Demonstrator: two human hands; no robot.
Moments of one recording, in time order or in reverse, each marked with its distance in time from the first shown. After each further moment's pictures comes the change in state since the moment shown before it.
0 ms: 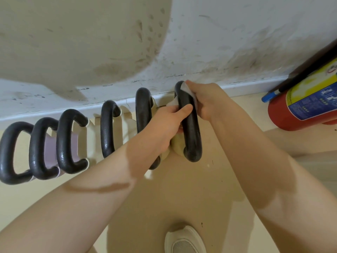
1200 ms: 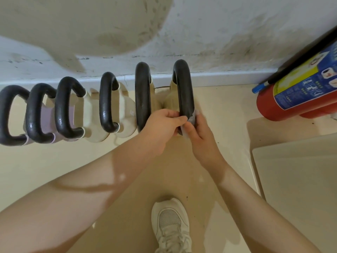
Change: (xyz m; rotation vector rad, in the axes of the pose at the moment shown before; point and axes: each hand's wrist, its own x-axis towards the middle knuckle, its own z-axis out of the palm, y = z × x) left_hand -0.054 -0.038 0.008 -0.053 0.070 -0.065; right_hand -0.067 0.128 -0.050 -0.255 -0.256 -0.532
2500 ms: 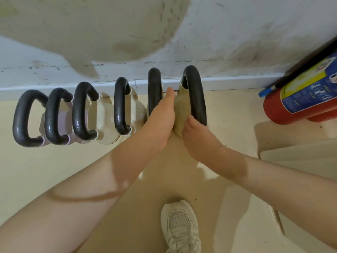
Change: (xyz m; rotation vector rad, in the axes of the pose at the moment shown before) left_hand -0.001 0.020 -0.021 -0.198 0.023 0.021; right_hand 0.018 -0.011 0.025 -2.365 -0.703 -0.517
